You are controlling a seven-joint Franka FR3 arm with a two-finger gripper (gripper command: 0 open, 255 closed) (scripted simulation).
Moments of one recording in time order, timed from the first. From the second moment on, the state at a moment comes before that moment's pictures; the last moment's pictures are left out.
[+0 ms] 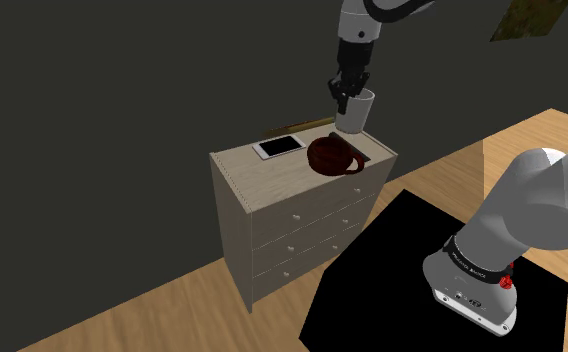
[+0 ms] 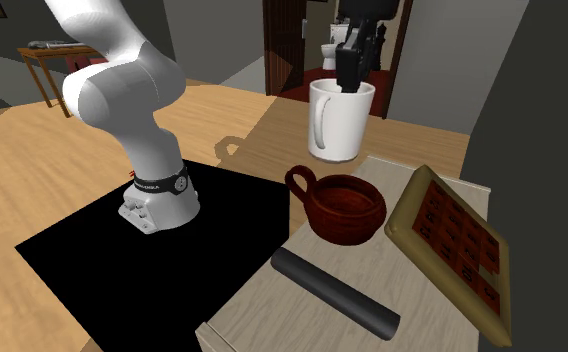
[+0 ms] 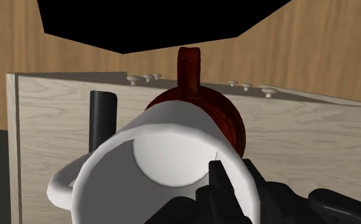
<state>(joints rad) 0.12 -0.34 -0.02 -2.24 -0.05 1.84 0.22</state>
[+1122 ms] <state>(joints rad) 0.12 -0.31 -0.02 -2.35 -0.05 1.98 0.22</state>
